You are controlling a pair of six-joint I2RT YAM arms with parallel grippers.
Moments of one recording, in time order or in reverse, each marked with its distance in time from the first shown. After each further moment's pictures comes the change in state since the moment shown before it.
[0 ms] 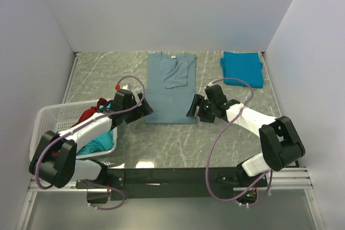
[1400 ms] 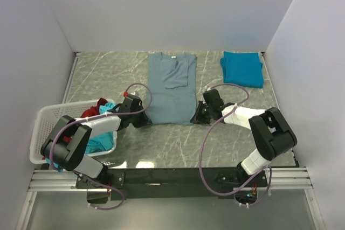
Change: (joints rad) left arm -0.058 0.174 -0.068 0.122 0.041 -0.062; right arm 0.002 0.137 -0.063 0.133 -0.039 0.070
